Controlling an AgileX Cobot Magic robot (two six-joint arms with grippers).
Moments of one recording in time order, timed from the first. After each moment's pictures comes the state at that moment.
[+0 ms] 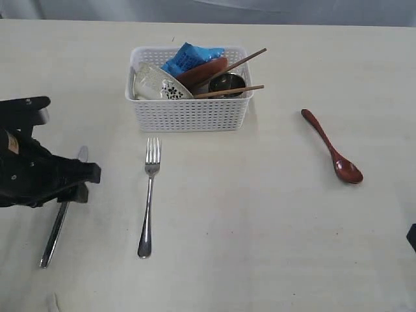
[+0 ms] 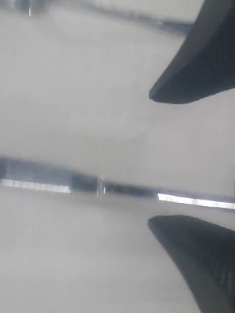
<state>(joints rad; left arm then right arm) -0.48 1.38 -0.54 -0.10 0.56 -0.43 0.11 0.01 0.00 -0.06 0.34 0.01</state>
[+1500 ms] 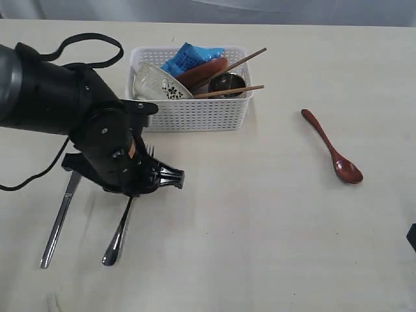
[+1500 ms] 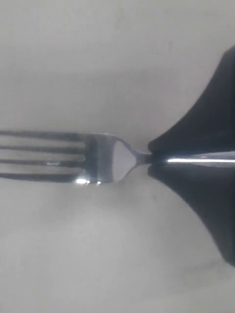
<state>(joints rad) -0.78 1.78 -0.87 0.14 0.58 -0.71 0.11 0.01 0.00 -0.06 0.34 0.01</state>
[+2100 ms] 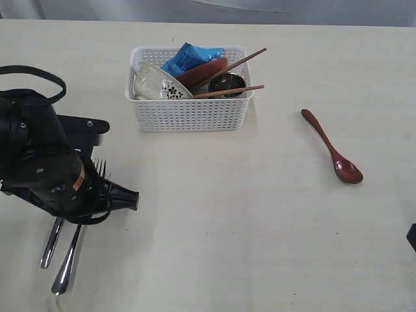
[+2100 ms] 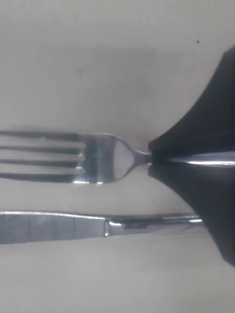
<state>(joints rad) -0.78 1.62 -0.65 0.33 0.60 -0.95 0.11 0.01 0.00 -0.06 0.34 0.01</state>
